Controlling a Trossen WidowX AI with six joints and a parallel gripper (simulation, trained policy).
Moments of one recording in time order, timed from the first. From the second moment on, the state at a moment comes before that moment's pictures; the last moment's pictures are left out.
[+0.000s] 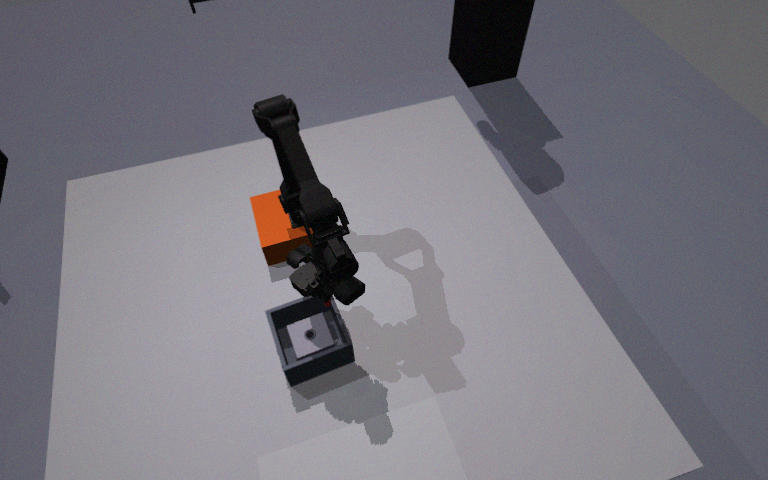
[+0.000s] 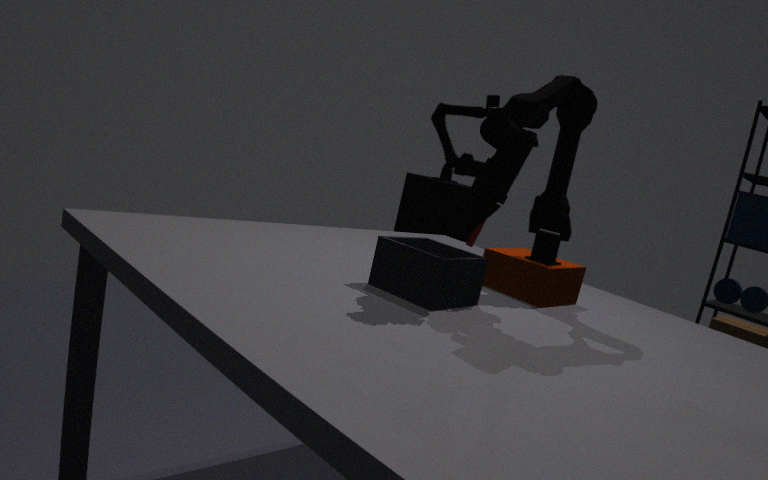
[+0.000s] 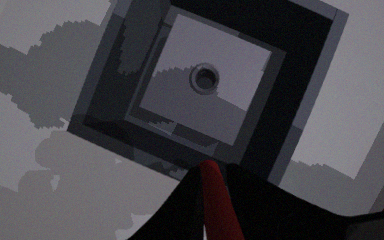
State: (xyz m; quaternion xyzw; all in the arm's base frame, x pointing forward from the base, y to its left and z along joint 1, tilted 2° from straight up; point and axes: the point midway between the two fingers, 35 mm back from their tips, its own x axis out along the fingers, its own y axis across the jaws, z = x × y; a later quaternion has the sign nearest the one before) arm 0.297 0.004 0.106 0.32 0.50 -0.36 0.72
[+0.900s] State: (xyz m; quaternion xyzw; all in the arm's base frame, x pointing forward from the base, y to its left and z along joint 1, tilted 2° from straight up) arm 0.335 -0.057 0.058 0.35 0.51 -0.39 0.68
